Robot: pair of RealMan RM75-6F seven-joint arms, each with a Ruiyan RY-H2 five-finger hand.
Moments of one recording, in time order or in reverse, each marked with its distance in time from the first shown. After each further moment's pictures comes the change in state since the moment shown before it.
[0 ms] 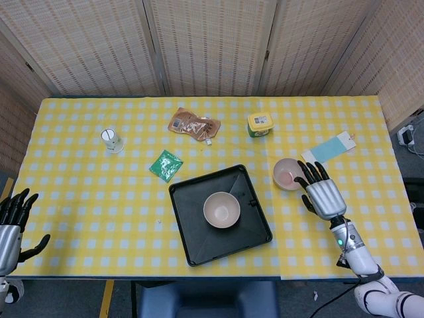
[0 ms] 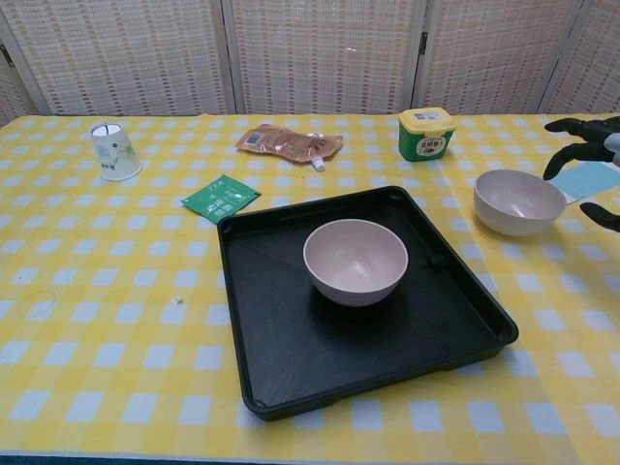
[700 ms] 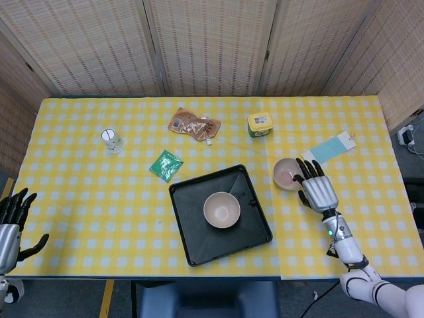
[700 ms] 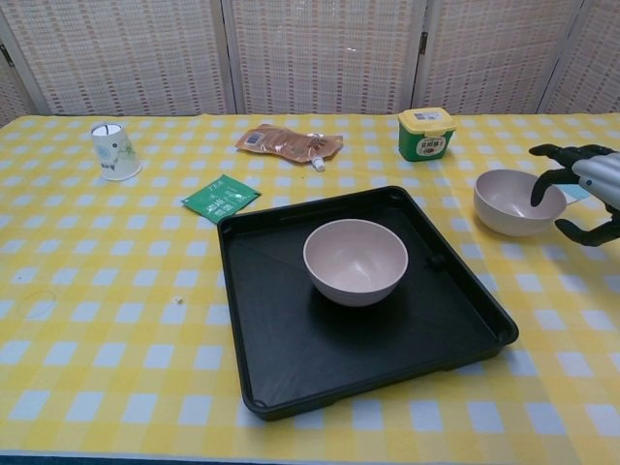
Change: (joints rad) left arm -0.004 0.007 -0.002 -0.007 -0.026 -0.018 0.004; right arm 0.047 -0.208 0.027 0.336 0.019 -0.080 0.117
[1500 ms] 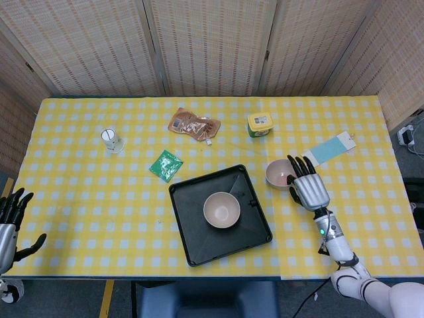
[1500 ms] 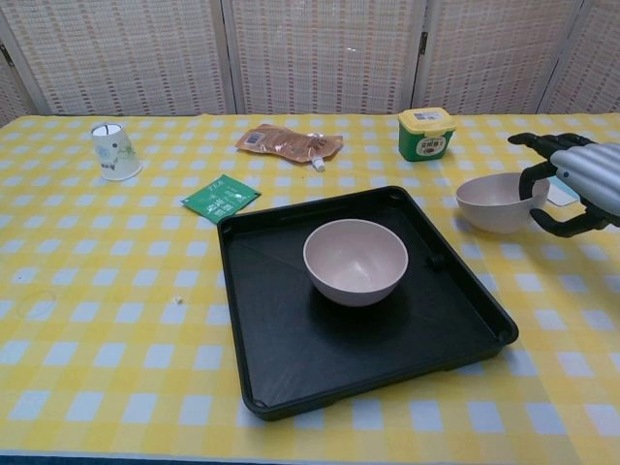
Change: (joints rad) left arm 0.002 0.010 -0.002 0.001 -0.008 0.001 -0.022; right arm 0.019 -0.080 0.007 0.085 -0.045 0.090 0.048
